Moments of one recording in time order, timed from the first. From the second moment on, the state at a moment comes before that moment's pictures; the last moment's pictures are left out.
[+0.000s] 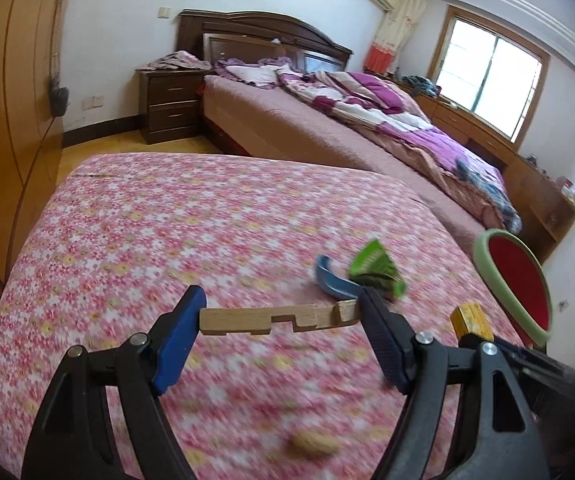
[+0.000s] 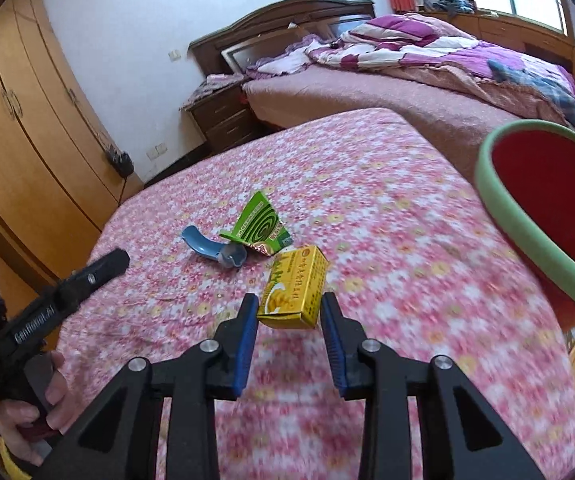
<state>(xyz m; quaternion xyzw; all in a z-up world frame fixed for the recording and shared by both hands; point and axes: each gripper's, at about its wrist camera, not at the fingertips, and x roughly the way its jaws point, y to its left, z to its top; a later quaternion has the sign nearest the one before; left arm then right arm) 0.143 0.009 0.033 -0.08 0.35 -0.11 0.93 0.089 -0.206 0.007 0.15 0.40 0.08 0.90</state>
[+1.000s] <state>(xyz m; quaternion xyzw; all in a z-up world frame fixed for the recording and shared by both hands) 0.079 -0.146 0.109 -0.01 0.29 -0.27 0.92 -0.012 -0.353 0.069 0.24 0.28 -0.03 0.93</state>
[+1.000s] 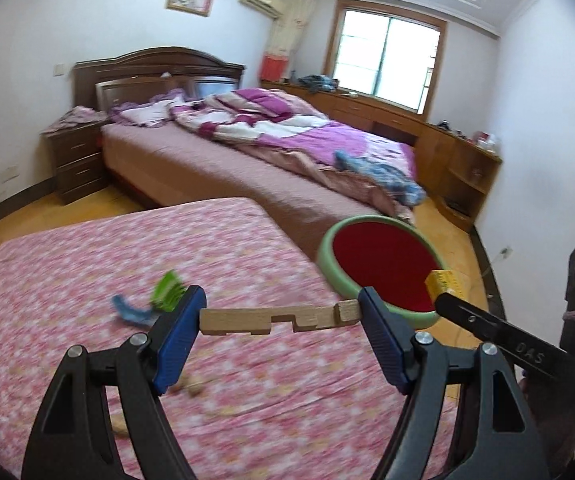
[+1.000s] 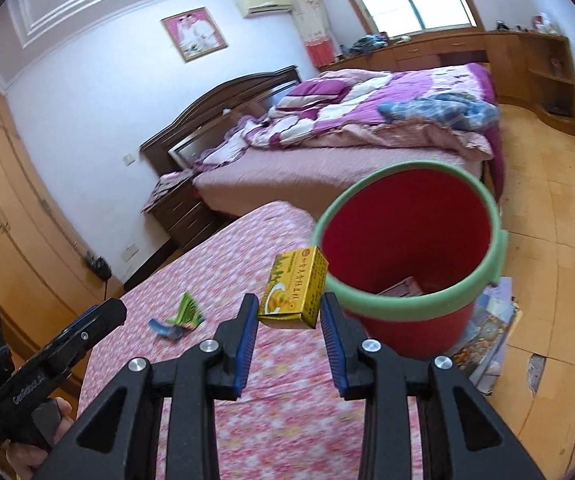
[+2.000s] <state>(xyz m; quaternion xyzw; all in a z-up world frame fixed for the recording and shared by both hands) 0.161 -0.333 0.035 0.03 0.37 -0.36 0.86 -0.006 -0.480 0.025 0.30 0.27 -0.10 0.91</state>
